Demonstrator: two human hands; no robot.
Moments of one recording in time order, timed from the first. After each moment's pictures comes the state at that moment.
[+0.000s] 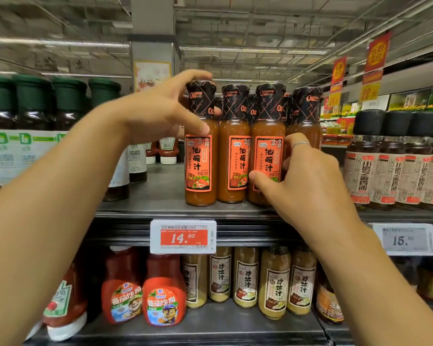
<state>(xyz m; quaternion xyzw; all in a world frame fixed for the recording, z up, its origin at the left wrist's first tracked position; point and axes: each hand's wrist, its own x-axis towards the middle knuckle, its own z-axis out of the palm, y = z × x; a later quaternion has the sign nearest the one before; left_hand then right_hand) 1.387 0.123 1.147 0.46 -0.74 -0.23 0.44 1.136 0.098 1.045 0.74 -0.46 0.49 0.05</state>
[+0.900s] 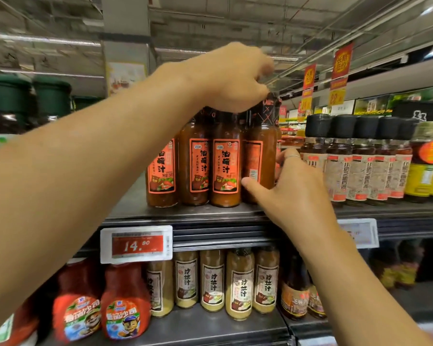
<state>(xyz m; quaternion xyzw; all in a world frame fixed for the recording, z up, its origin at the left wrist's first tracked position) 1.237 0.085 1.198 0.50 -0.79 0.27 0.22 1.091 0.063 1.031 0.71 -0.50 0.49 -0.01</state>
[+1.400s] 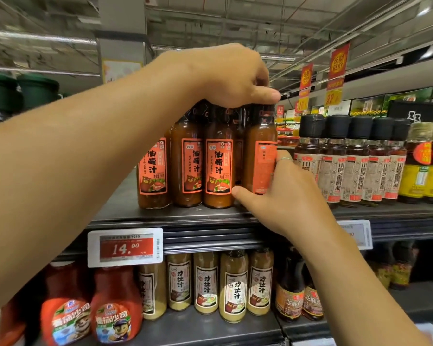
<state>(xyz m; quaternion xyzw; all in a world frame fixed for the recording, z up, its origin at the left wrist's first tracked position) 1.235 0.067 1.211 0.50 -0.80 0.33 0.12 1.088 0.070 1.035 0.74 -0.51 0.43 -0.03</state>
